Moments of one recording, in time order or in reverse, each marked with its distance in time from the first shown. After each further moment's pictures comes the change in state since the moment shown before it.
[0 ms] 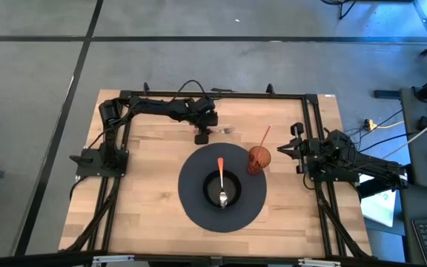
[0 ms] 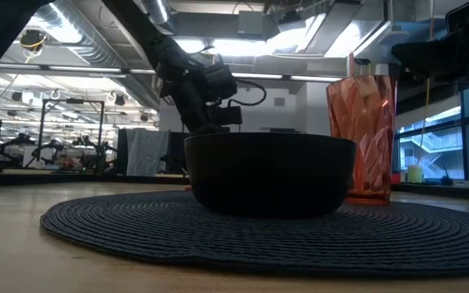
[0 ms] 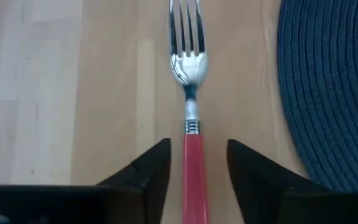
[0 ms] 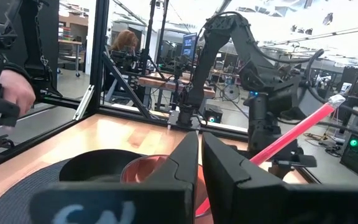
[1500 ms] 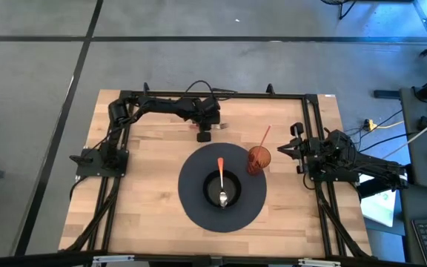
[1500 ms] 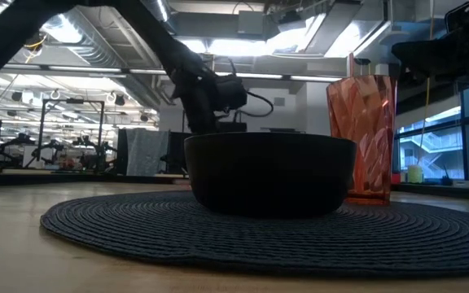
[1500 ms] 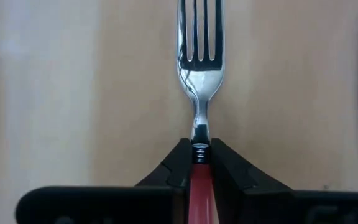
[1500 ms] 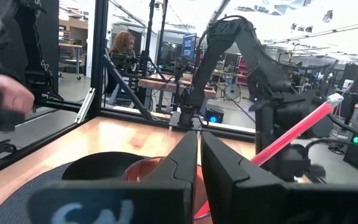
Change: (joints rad) left arm -0.002 0.113 0.138 -0.146 -0.134 -0.045; right arm 0.000 0.000 0.000 0.007 -0.001 0.030
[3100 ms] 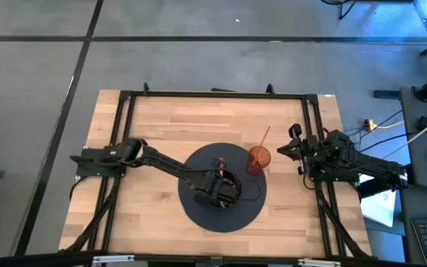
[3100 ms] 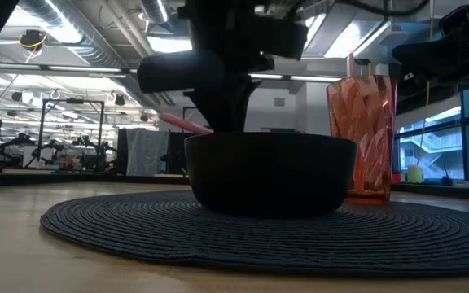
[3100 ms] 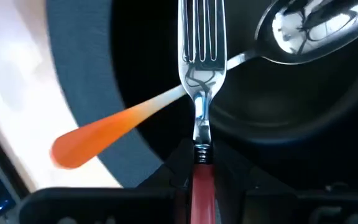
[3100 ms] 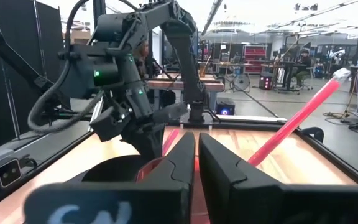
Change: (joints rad) left arm -0.753 0.152 0.511 -0.707 -0.445 -0.282; right arm 0.000 0.000 0.000 -0.020 -0.016 0.131
